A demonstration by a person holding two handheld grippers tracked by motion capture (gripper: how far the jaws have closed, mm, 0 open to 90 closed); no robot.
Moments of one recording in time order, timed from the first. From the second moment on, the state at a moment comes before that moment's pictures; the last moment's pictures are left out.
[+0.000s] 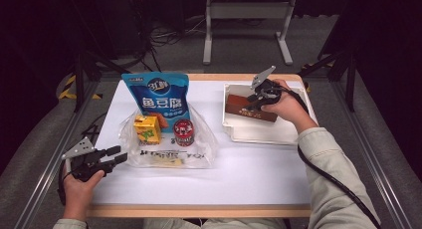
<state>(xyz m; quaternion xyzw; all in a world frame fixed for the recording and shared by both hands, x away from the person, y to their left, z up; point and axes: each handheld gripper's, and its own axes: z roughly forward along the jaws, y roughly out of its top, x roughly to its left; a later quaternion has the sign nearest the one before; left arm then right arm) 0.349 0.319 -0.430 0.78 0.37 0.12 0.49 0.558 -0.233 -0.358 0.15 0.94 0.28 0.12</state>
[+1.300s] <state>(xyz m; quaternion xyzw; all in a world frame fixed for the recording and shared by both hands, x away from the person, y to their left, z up) 0.349 0.318 -0.430 0.78 0.37 0.13 0.49 0.568 -0.266 -0.376 0.21 0.94 0.22 0.15</state>
